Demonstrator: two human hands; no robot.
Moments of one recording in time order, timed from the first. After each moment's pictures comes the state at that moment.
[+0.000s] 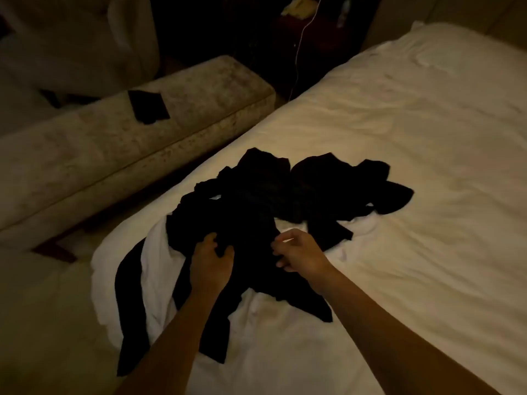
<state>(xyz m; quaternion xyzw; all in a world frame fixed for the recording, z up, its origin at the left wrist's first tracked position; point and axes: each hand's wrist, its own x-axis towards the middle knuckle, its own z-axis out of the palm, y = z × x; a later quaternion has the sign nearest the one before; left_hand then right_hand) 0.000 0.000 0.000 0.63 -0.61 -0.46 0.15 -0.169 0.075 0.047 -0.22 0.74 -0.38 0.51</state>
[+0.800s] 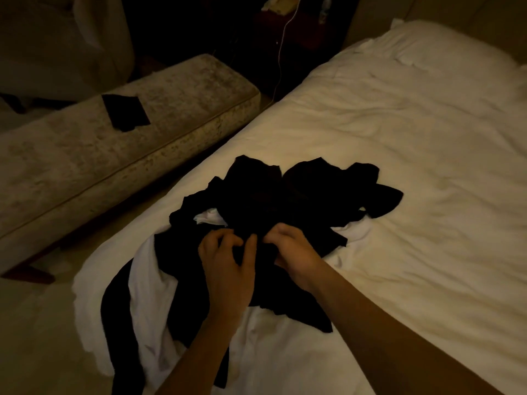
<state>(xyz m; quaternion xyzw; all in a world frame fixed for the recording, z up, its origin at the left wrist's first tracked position) -0.035 -0.004 0.042 0.55 -0.68 -0.37 0.33 -0.160 0.023 0.054 -0.18 0.68 -0.48 0.53</state>
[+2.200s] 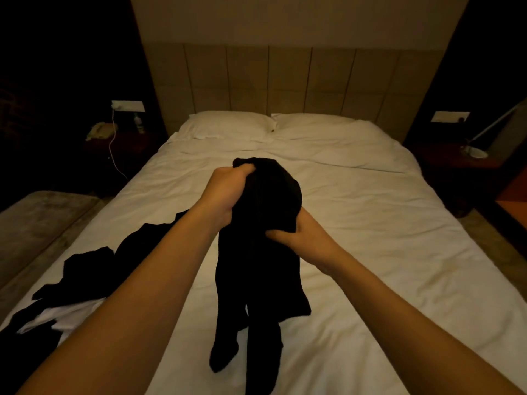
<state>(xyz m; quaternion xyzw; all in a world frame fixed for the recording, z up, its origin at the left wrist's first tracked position) -0.277 0.319 0.341 0.24 -0.66 -0.71 0.11 -0.315 0.477 0.266 -0.28 0.76 -0.56 0.19</state>
